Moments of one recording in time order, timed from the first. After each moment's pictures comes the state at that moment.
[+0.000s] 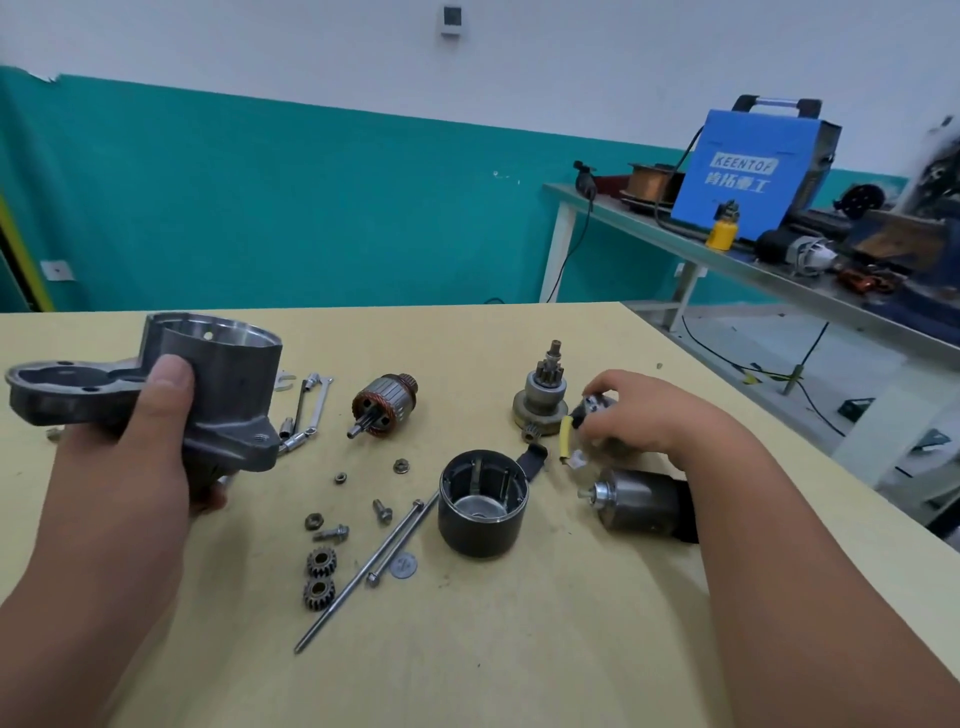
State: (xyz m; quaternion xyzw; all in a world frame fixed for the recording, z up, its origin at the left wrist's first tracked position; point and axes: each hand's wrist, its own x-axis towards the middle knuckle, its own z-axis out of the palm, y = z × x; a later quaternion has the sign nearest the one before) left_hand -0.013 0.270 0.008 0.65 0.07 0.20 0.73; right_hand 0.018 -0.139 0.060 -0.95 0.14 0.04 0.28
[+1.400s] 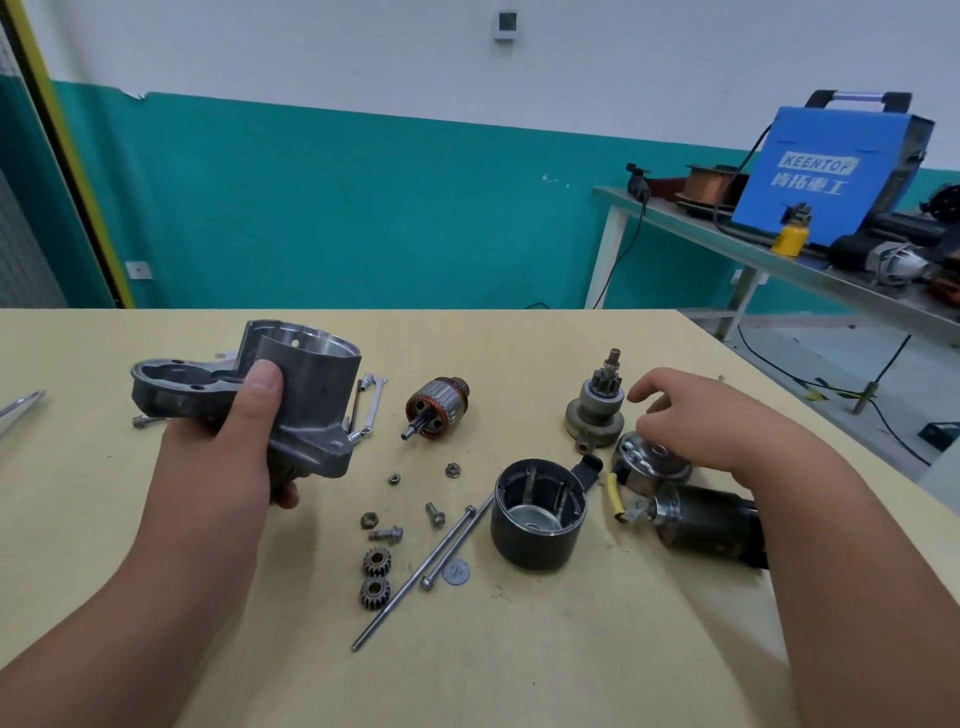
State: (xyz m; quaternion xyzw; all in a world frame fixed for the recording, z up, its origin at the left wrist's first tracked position) left_hand -0.036 0.253 0.023 0.66 0.06 0.22 0.72; right_hand 0.011 -0.120 0.074 -0.97 0.10 0.02 0.23
